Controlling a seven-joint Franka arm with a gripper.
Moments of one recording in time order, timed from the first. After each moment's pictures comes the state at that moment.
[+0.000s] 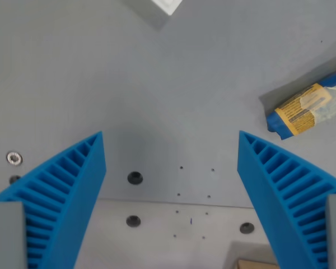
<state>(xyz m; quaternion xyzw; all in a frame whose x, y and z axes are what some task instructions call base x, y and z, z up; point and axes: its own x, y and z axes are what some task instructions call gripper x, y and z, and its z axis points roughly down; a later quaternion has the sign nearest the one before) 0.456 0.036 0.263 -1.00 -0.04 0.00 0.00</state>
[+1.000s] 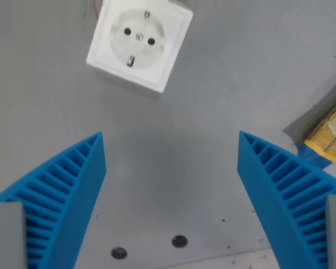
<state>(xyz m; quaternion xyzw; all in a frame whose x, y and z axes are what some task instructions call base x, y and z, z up) 0.505 0.037 0.222 -0.99 0.11 0.00 0.00</state>
